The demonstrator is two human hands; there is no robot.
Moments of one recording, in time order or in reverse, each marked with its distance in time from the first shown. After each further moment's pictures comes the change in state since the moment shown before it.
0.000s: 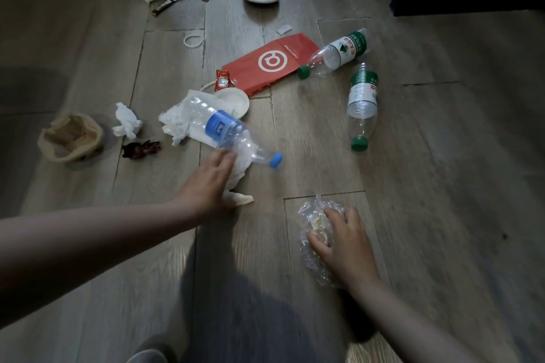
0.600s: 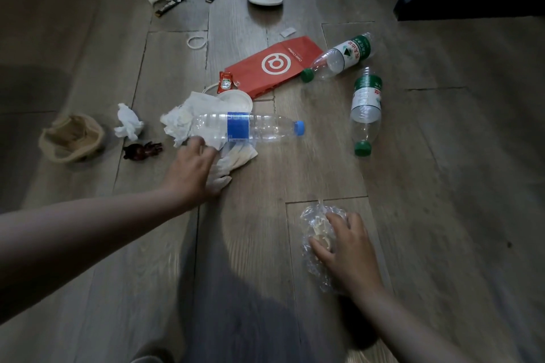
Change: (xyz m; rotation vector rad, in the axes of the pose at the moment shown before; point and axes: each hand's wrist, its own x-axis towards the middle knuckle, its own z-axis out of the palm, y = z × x) left_hand 0.019 -0.032 -0.011 0.247 0.151 -0.087; right_hand 0.003 0.003 0.003 0.007 -0.002 0.002
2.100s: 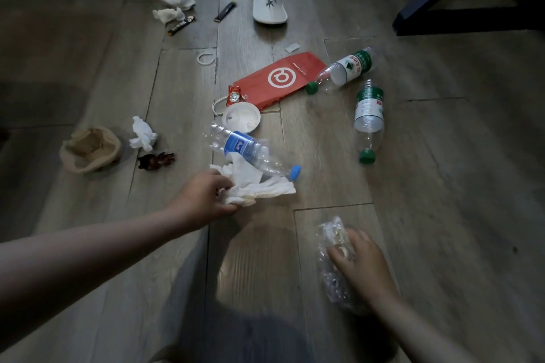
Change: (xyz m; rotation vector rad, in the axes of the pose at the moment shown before) left_hand -0.027 -0.001 -0.004 -0.402 0.000 0.106; right_hand -0.011 -0.007 -0.022 0.262 -0.087 0.056
